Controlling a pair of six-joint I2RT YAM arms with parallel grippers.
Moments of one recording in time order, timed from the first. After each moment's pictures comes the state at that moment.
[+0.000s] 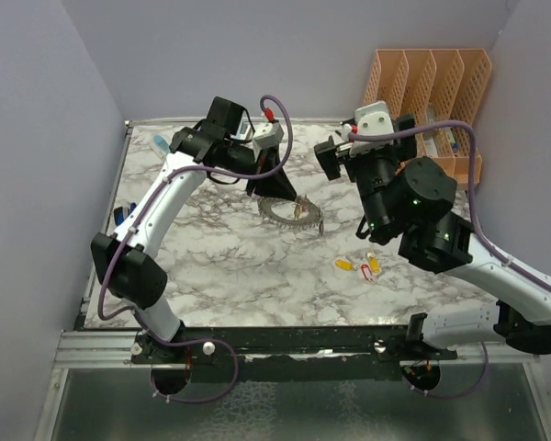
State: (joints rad) left arm -0.42 1.74 1.87 -1.08 1.41 0.70; right arm 1.20 1.20 1.57 -0.02 1.02 -0.64
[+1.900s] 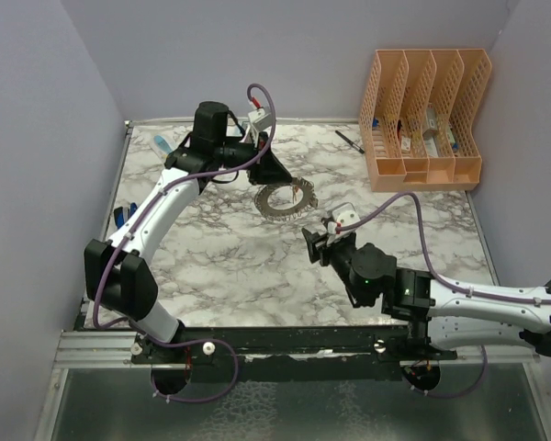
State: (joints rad) left arm -0.38 1.58 1.49 -0.36 1.08 -0.05; right arm 1.33 0.97 0.80 0.08 0.86 0.00
